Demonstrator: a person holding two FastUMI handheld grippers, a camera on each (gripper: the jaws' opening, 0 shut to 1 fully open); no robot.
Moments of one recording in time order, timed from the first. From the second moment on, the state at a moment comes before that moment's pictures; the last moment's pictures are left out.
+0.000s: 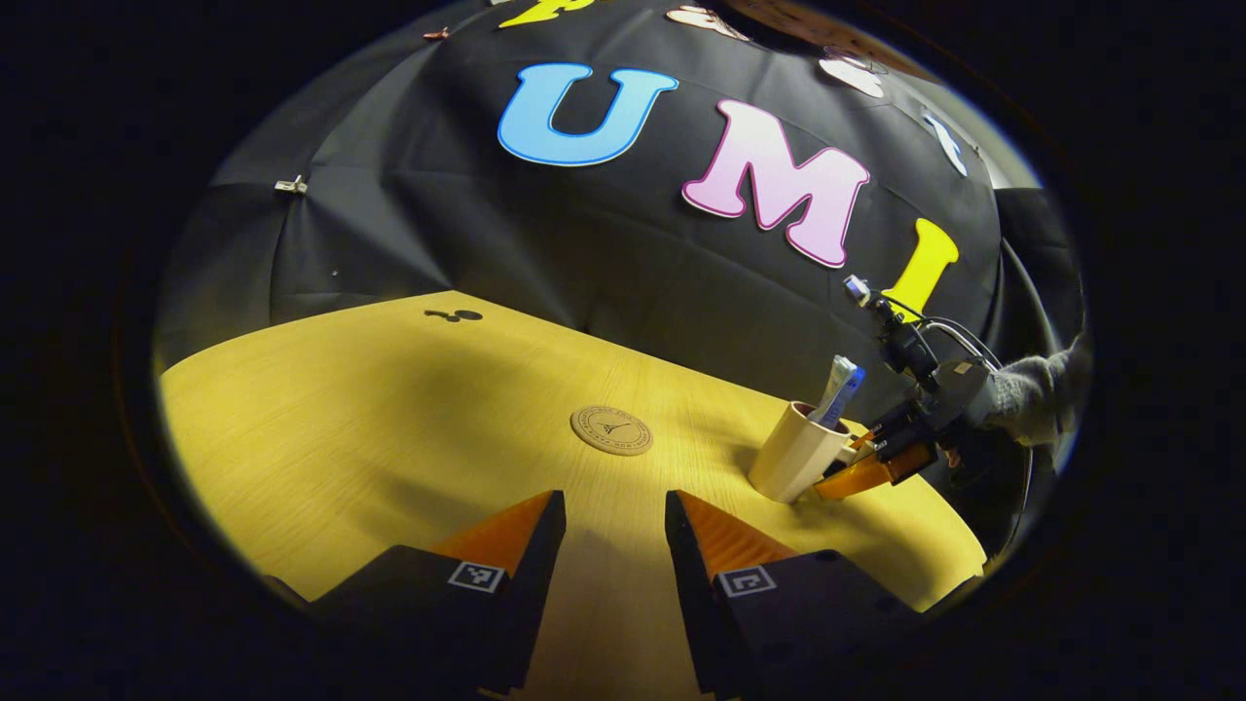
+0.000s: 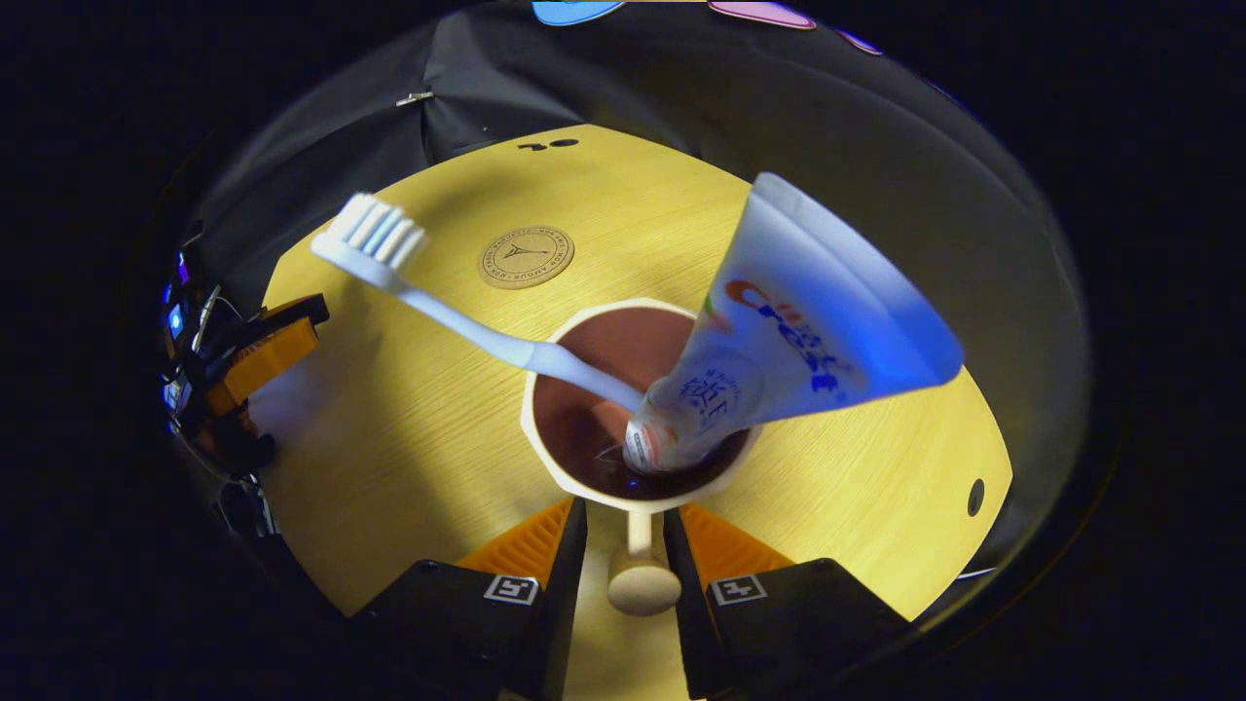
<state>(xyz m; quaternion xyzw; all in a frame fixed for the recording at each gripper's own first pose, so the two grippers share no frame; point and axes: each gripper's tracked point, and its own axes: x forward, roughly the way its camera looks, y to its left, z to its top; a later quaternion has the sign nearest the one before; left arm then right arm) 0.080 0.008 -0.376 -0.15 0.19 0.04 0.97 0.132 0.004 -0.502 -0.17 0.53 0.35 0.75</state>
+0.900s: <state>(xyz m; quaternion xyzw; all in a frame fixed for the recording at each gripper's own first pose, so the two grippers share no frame) 0.067 0.029 -0.360 -0.16 0.19 0.05 0.97 0.136 0.064 -0.482 -0.13 0.53 0.36 0.76</state>
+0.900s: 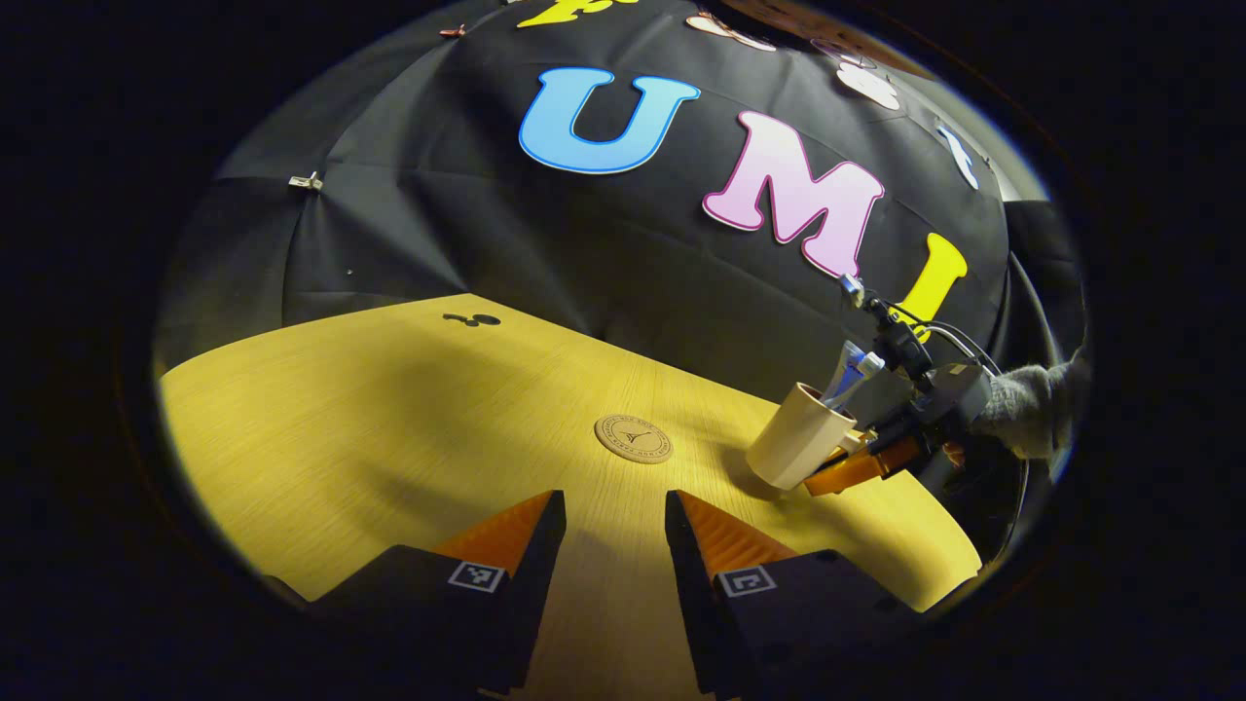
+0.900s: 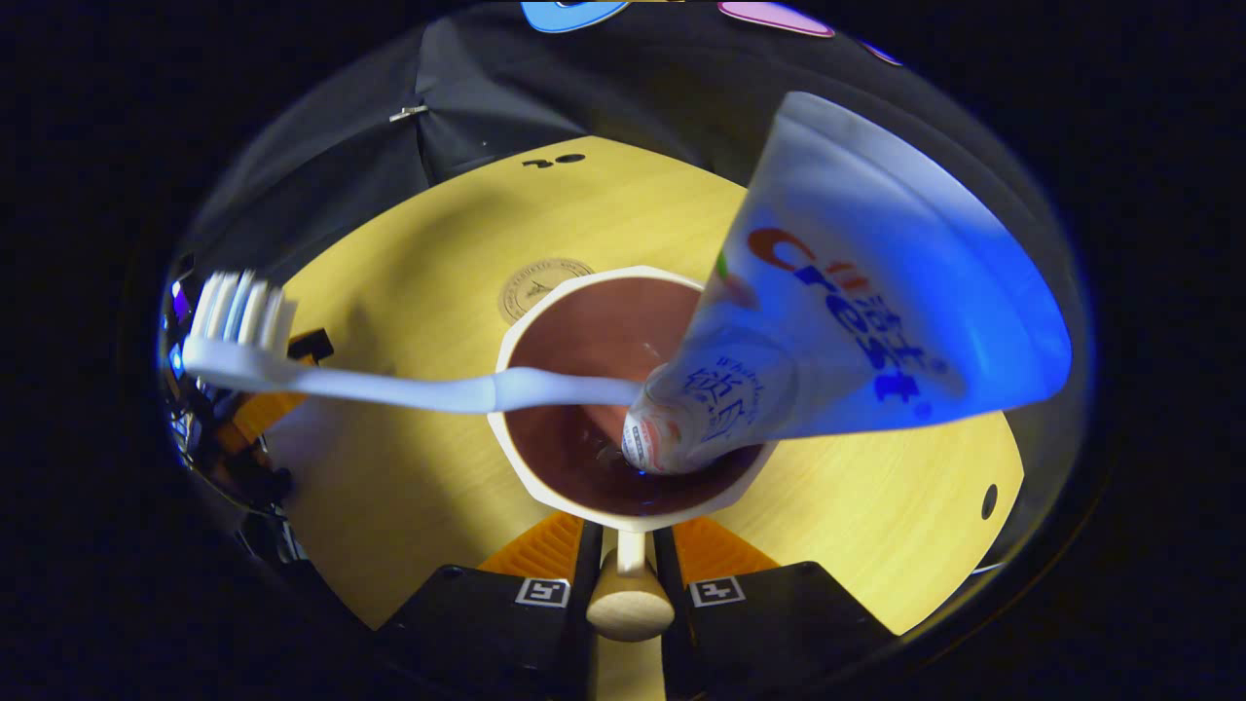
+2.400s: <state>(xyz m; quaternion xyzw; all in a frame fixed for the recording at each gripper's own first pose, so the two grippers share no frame) 0.015 0.084 -0.328 -0.18 0.18 0.09 0.96 0.187 0.206 -0.516 -0.17 0.54 0.38 0.73</state>
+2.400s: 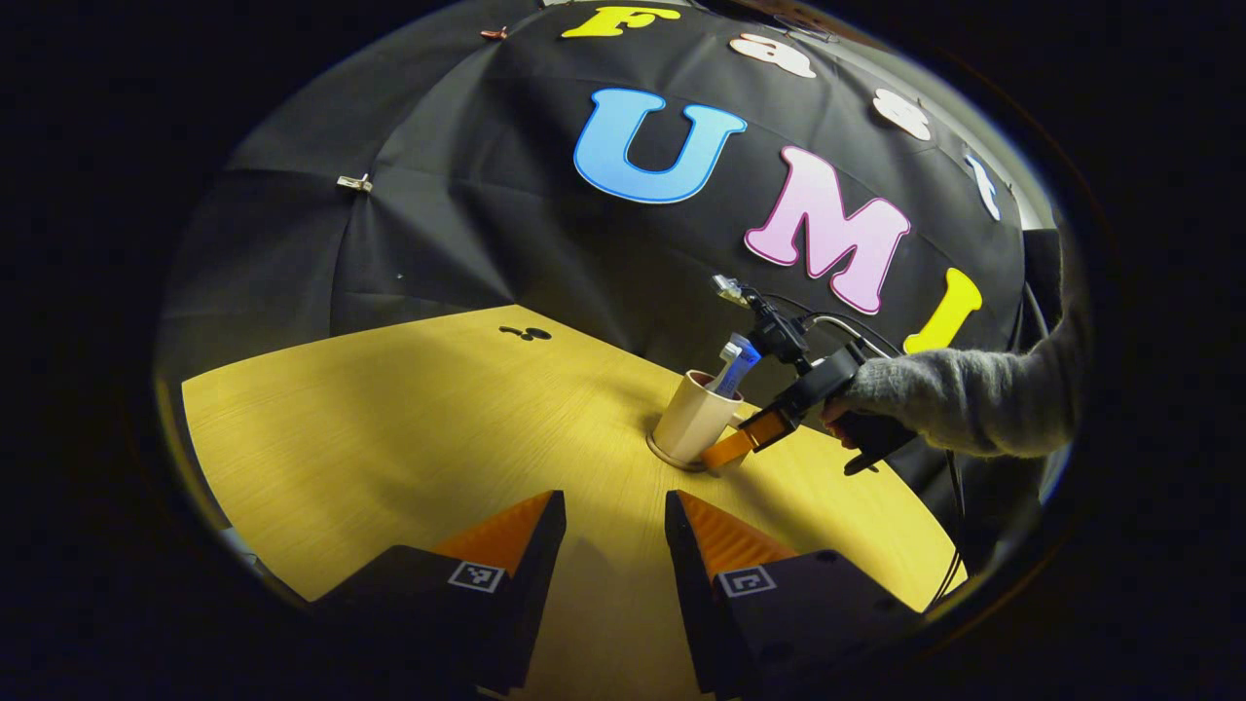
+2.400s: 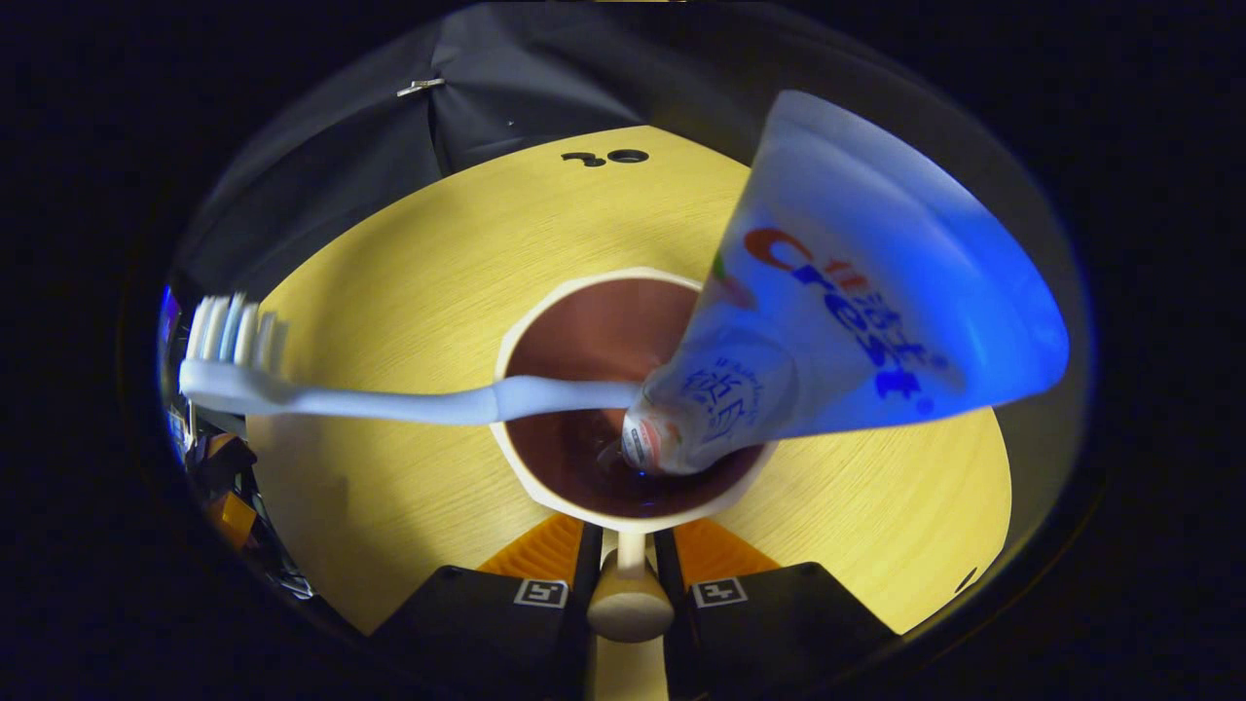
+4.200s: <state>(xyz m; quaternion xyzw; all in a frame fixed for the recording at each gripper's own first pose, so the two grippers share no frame) -0.013 0.027 -0.082 -0.04 0.13 -0.05 0.99 0.043 0.110 -0.106 0.06 0.17 0.21 0.96</state>
